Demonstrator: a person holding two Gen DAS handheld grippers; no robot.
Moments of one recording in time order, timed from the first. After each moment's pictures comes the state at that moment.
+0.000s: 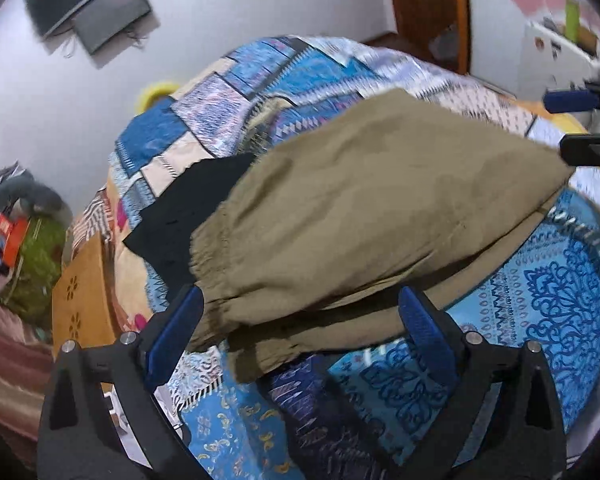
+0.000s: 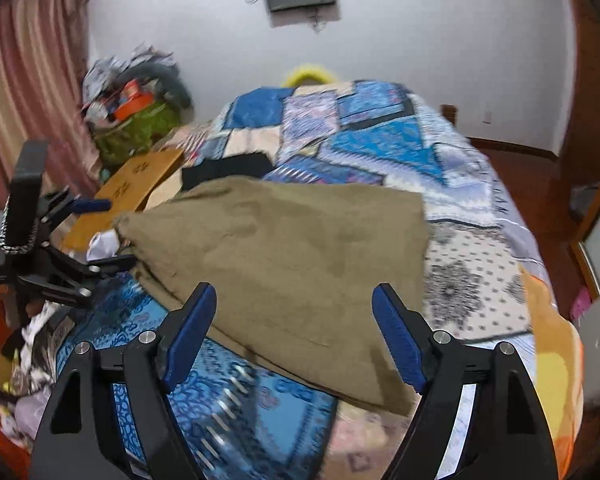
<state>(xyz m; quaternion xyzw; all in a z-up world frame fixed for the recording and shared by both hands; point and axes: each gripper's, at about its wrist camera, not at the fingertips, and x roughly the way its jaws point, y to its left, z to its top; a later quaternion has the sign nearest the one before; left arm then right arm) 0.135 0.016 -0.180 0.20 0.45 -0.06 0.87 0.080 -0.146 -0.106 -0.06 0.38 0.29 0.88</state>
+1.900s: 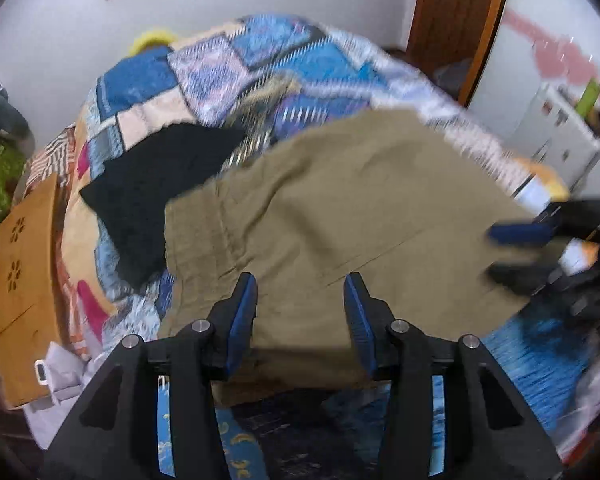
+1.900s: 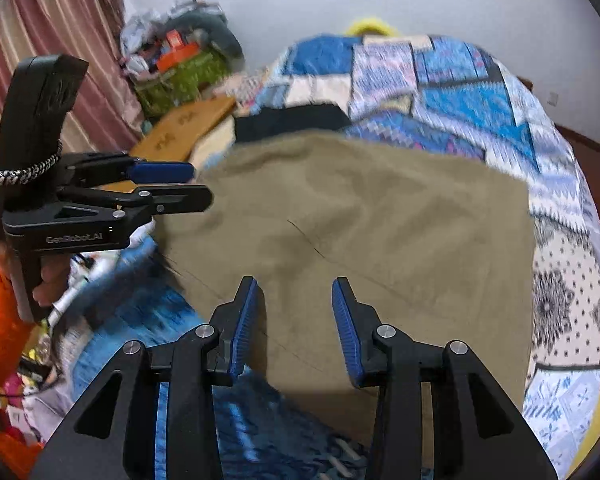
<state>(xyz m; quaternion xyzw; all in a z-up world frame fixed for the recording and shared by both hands) 0.167 0.054 -0.194 0.05 0.49 -0.09 0.87 0.102 -0.082 -0.148 -0.05 0.46 0.35 0.81</state>
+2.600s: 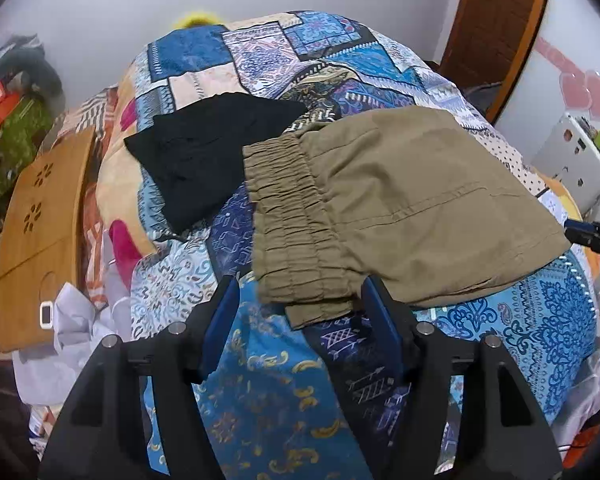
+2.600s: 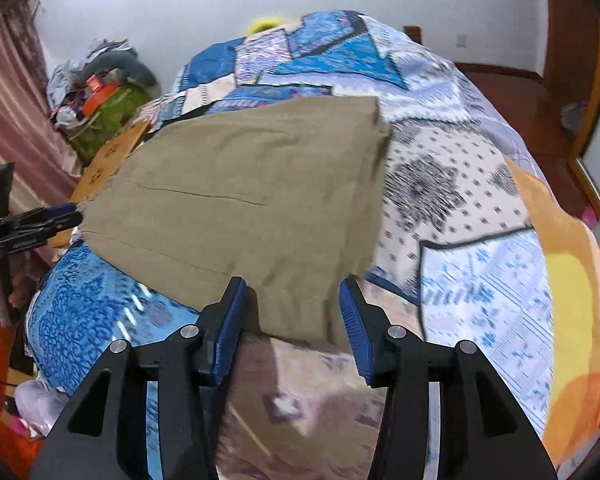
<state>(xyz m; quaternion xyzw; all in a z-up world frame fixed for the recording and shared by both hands) 0.119 0.111 -0.188 -0.01 0.49 -0.03 0.87 0.072 -0.232 -0.162 0.04 0.49 0.22 0.84</state>
